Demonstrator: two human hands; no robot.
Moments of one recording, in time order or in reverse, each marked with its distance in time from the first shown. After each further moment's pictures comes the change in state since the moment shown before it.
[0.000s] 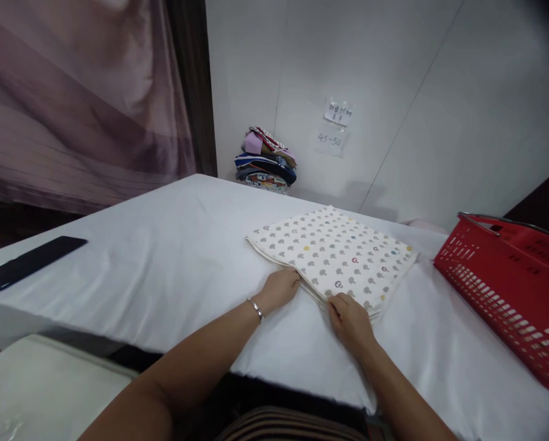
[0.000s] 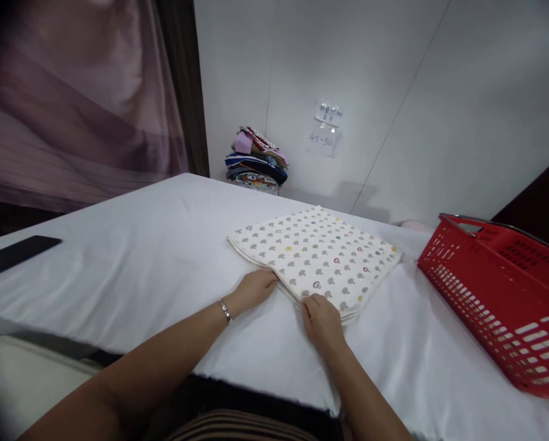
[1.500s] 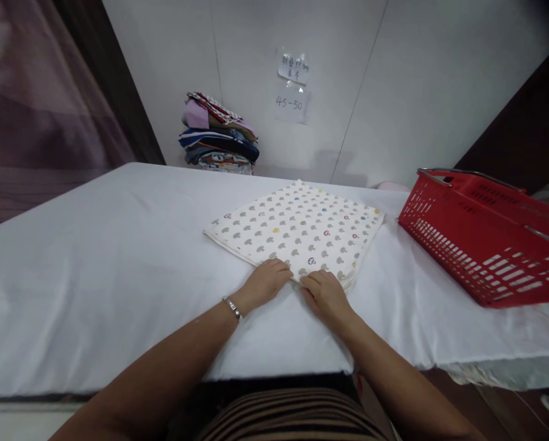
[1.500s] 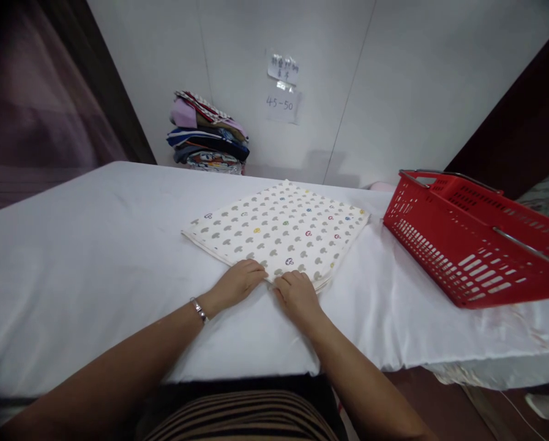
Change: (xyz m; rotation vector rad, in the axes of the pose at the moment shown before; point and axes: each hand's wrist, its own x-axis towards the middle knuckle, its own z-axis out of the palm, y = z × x) left_hand 0.013 0.013 0.022 0.080 0.033 0.570; right_hand 0.002 0.006 -0.011 -0.030 -0.088 -0.055
